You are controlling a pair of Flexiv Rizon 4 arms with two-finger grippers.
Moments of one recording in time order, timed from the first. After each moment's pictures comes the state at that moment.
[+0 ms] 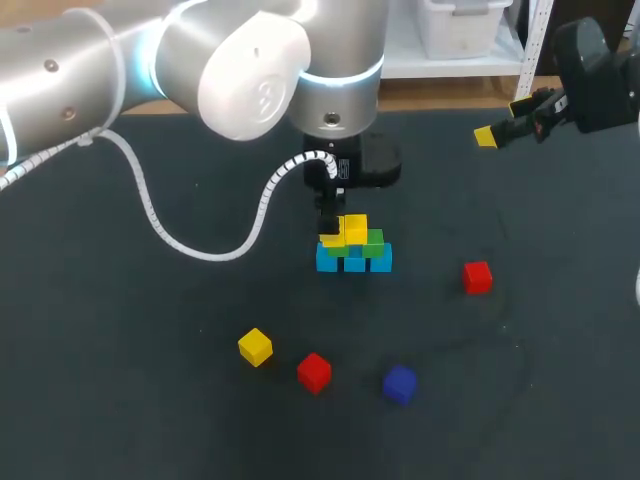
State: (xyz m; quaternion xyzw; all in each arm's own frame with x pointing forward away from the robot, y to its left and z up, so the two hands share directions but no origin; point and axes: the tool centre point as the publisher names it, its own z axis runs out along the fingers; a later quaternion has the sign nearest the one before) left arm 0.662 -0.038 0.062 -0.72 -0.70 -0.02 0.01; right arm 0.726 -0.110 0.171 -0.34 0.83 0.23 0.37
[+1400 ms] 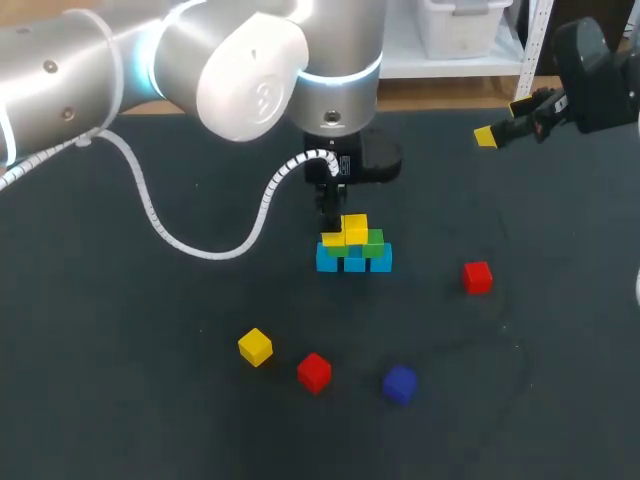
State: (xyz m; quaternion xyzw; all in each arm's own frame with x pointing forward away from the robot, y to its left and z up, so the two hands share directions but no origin) left arm 0.671 -0.041 0.063 -0.71 -0.71 -0.02 -0.01; right arm 0.726 -0.110 0.171 -0.34 0.83 0.23 0.37
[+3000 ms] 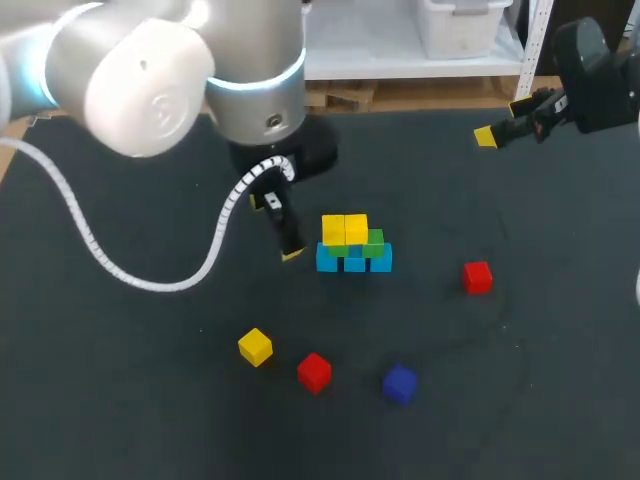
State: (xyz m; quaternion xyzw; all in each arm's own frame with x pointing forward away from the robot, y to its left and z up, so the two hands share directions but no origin) left arm 0.626 0.029 0.091 -0.52 -0.85 -0.02 -0.04; right arm 0.726 -0.110 0.171 -0.34 0.83 0.23 0.37
